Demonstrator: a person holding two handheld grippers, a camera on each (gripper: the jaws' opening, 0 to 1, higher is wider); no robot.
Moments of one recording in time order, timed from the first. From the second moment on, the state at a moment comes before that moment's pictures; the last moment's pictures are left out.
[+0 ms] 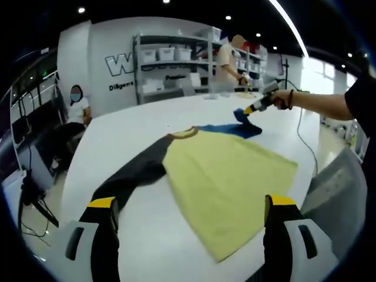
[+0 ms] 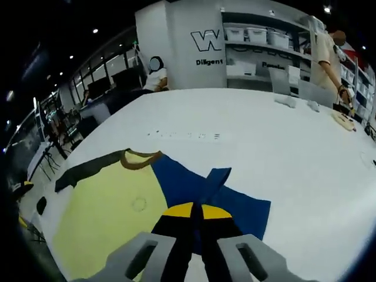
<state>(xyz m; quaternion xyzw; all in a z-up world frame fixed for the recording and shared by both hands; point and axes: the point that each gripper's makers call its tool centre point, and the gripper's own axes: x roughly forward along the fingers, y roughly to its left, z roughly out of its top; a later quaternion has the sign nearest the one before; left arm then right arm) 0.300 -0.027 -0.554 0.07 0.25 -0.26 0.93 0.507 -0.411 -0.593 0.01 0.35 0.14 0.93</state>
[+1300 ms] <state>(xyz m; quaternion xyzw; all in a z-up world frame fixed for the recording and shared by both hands) 0.299 -0.036 -0.559 0.08 0.26 -0.27 0.92 0.520 -0.266 -0.581 0.03 0.33 0.24 0.91</state>
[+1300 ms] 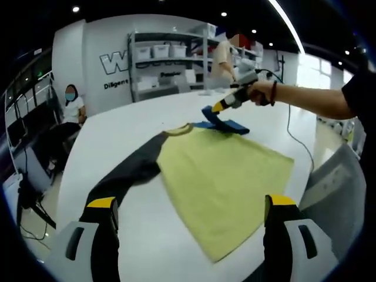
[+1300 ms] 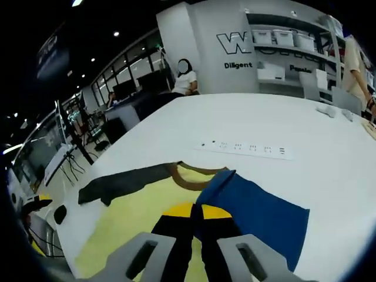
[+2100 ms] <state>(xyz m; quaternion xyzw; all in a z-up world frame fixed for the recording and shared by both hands) 0.298 -0.032 -0.558 0.08 0.25 -0.27 0.93 0.516 -0.196 -0.589 0.03 0.34 0.29 0.90</state>
